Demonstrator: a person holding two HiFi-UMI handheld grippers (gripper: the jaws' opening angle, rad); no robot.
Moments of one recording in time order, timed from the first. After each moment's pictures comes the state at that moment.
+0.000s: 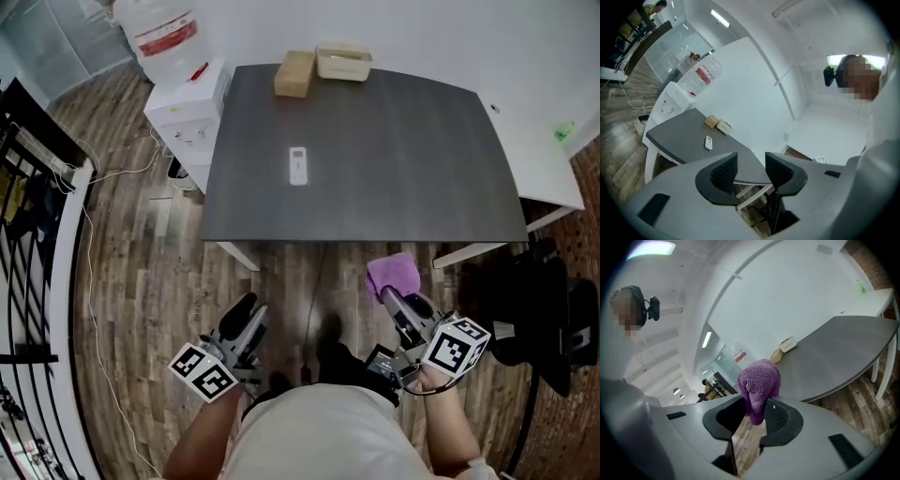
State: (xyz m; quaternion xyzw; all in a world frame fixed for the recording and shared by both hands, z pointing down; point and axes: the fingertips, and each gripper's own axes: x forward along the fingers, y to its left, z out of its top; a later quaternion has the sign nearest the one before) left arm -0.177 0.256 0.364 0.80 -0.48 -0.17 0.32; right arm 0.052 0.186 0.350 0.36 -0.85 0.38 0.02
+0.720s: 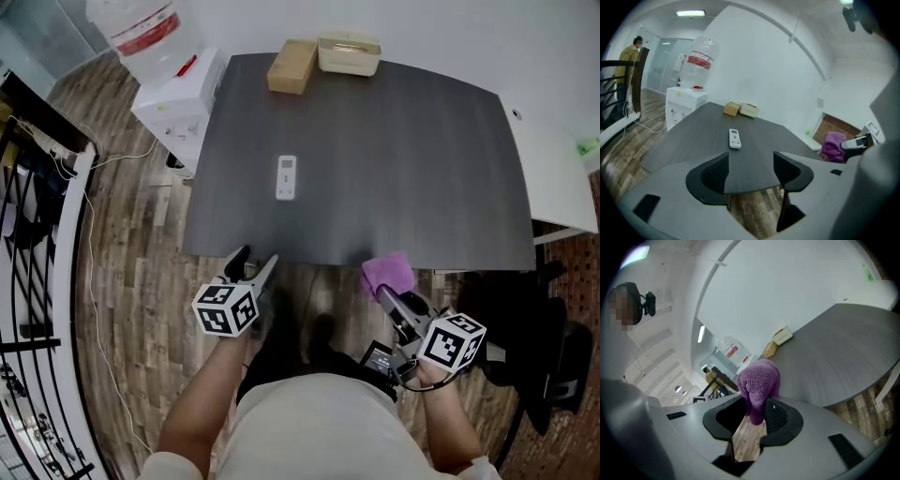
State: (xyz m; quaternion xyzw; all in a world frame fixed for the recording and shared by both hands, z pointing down) left arm -0.169 0.079 0.463 0.73 -0.59 0.06 0.33; right arm 0.079 0.090 0.384 0.33 -0.84 0.43 0.08
